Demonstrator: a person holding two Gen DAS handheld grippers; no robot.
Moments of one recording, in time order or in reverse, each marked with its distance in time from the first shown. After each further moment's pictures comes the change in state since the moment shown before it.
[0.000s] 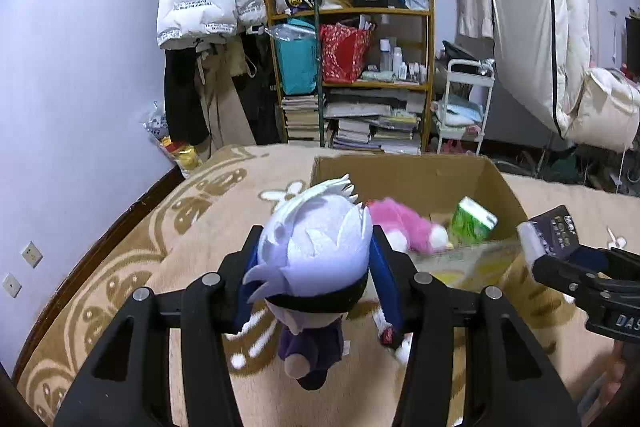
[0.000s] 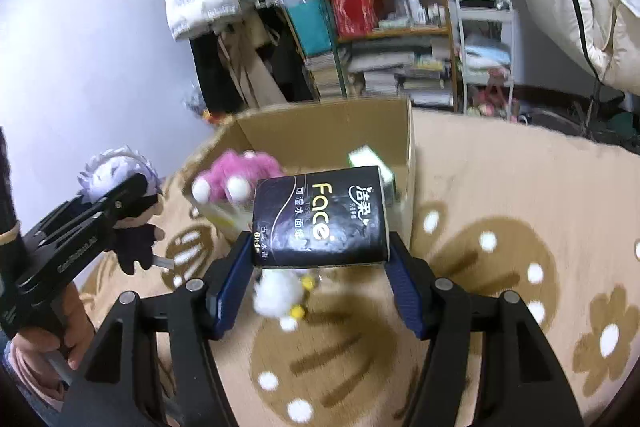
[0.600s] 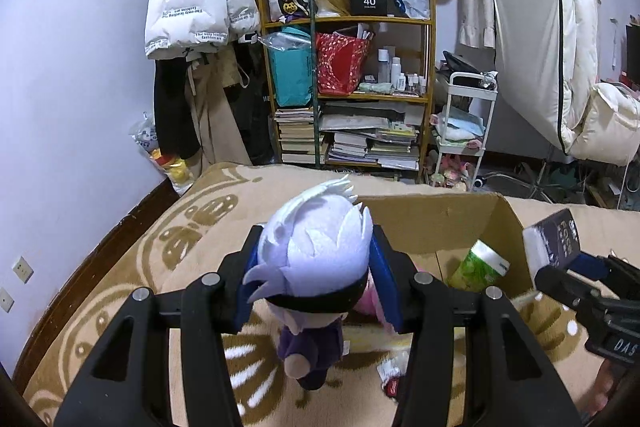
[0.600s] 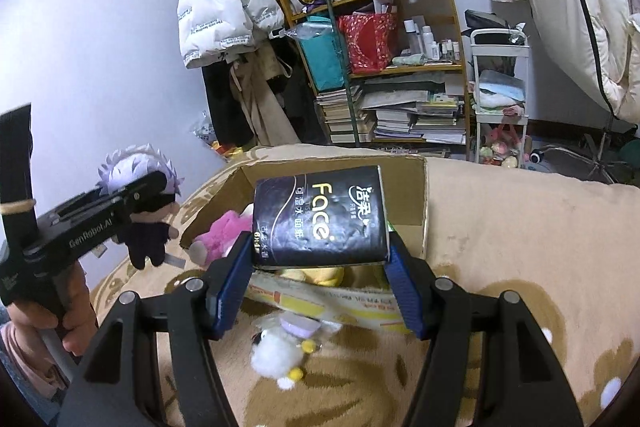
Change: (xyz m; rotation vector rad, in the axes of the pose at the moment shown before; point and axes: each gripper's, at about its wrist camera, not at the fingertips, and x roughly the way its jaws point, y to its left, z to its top) left arm 0.042 0.004 0.041 0.003 -0.015 -0.030; right arm 0.024 0.000 0.030 -0.043 -0.105 0.027
